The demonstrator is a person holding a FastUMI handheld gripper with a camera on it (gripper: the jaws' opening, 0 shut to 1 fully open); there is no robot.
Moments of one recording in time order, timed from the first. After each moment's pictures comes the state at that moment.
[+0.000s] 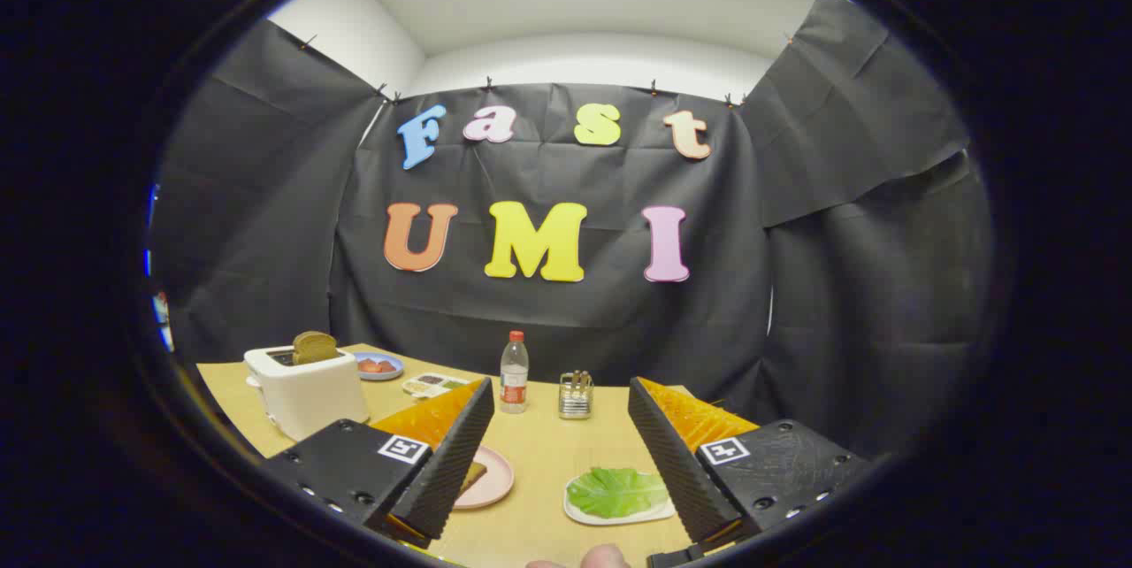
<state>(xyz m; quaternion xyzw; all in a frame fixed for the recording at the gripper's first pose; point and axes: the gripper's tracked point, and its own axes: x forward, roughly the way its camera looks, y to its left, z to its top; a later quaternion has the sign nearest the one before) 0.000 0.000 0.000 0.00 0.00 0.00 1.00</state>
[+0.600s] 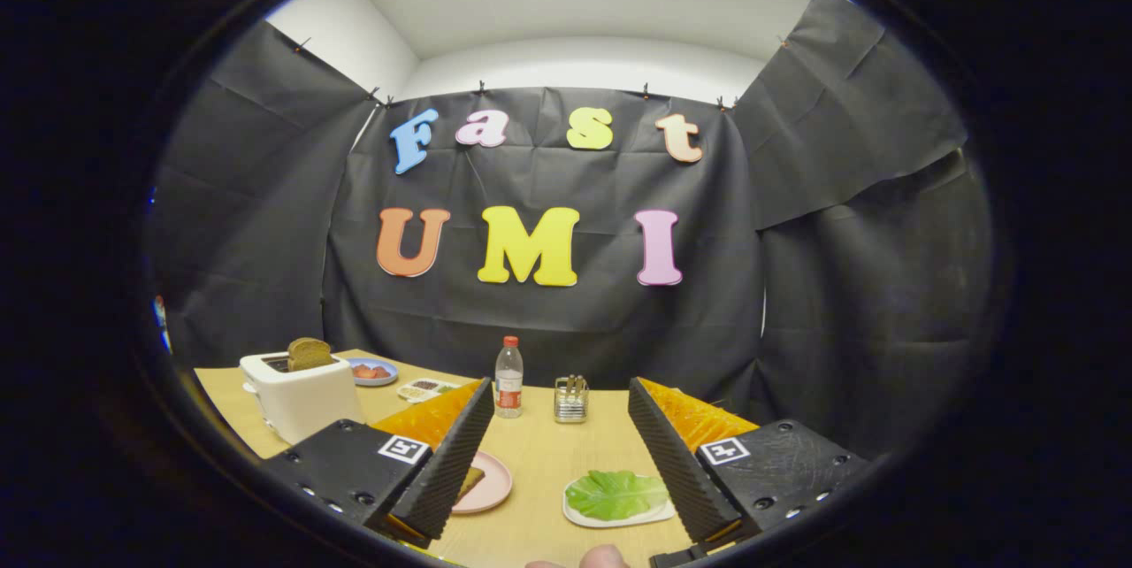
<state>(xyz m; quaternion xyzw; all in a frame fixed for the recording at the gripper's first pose) -0.001 -0.008 0.009 0.01 -0.01 -0.02 1.00</state>
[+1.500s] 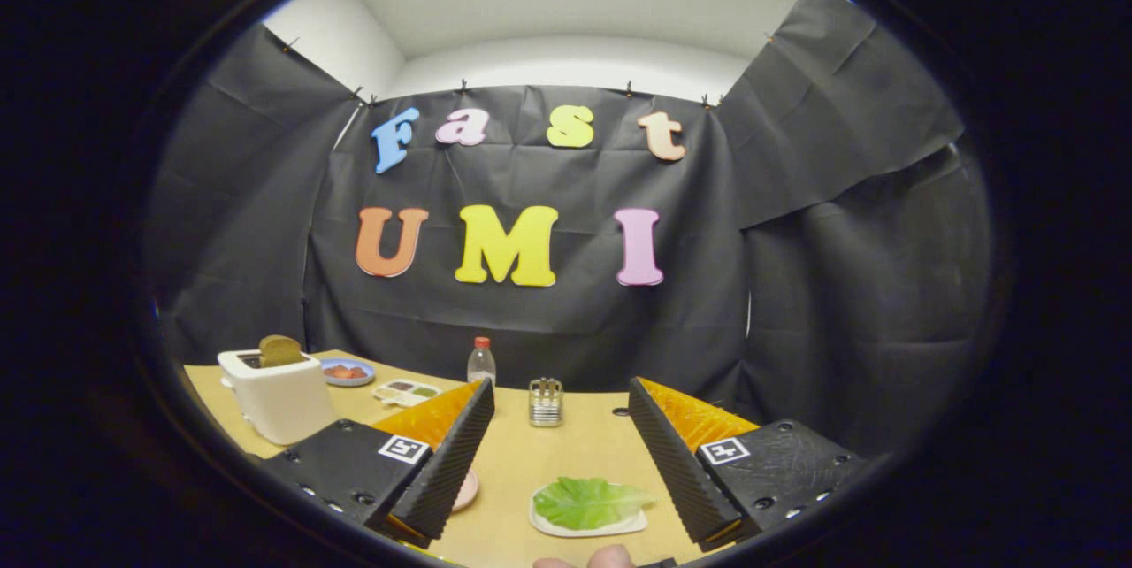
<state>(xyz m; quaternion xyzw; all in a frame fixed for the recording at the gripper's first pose) 0.024 -0.065 -0.011 0.01 0.00 -0.04 1.00</state>
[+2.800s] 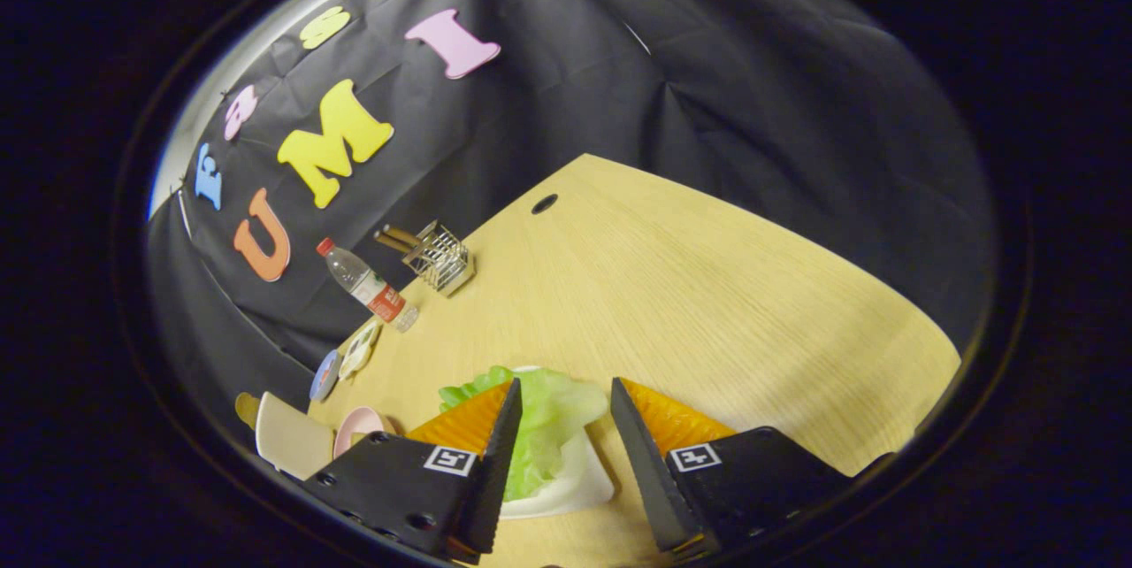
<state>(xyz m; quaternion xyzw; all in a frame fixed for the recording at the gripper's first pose) 0.118 -0.151 -0.262 0.36 0.31 -0.08 0.88</state>
